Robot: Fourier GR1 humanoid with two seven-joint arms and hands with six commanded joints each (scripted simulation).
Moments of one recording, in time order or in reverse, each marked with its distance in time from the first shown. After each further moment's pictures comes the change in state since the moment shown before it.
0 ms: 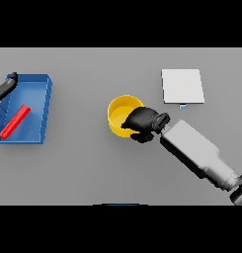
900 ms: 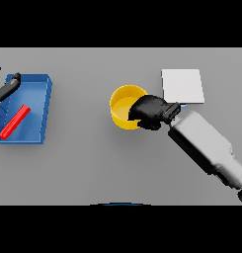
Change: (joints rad) left arm -0.012 -0.009 -0.012 -0.002 -0.006 -0.006 0.017; right arm -0.009 -0.066 -0.098 -0.126 -0.082 0.043 0.007
